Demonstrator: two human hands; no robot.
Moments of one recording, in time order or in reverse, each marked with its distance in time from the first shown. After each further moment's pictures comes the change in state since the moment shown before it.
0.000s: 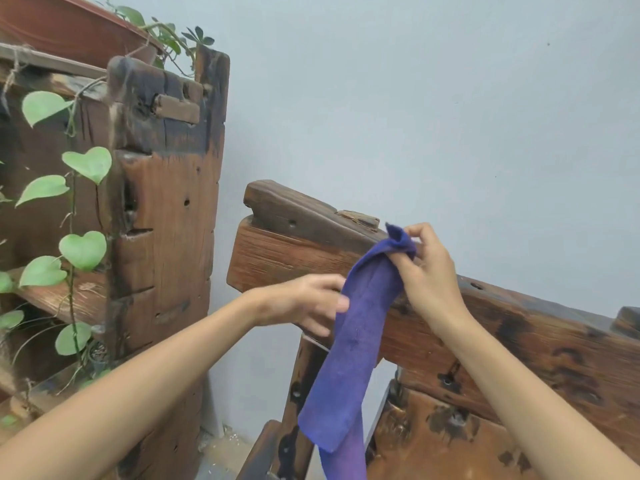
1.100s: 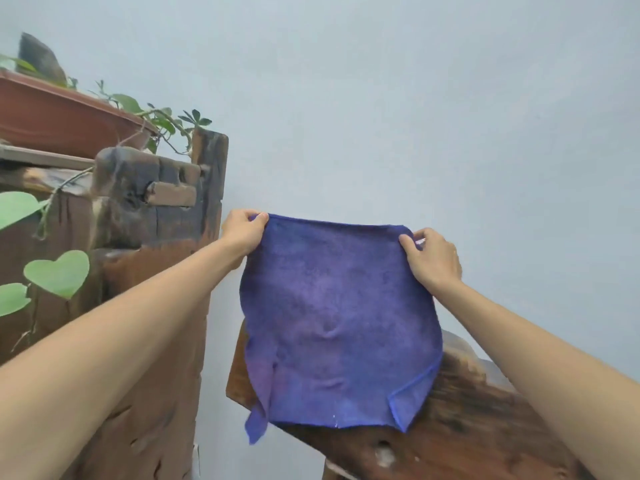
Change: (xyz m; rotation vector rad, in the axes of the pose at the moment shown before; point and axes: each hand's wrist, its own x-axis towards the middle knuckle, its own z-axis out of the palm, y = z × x) left_hand 0.046 0.106 -0.256 0.283 1.198 0.183; right_hand 0.215 0.016 0.043 -0.502 0.217 0.172
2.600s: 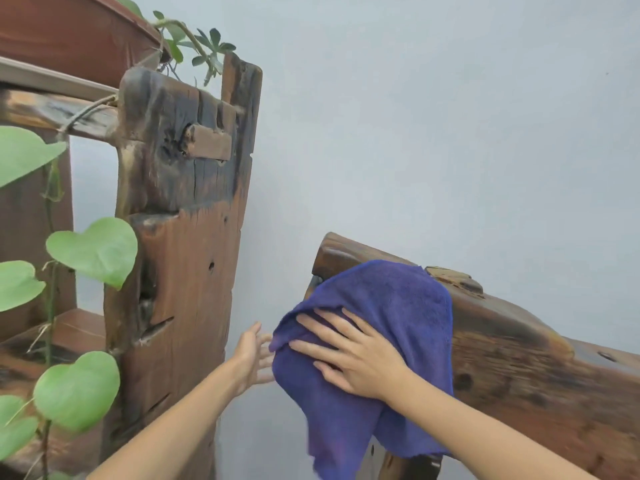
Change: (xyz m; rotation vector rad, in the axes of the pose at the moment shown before) left_hand -0.080 -0.273 0.007 -0.538 -0.538 -0.883; right_hand -0.180 -0.012 0.201 -0.716 -0.176 -1.223
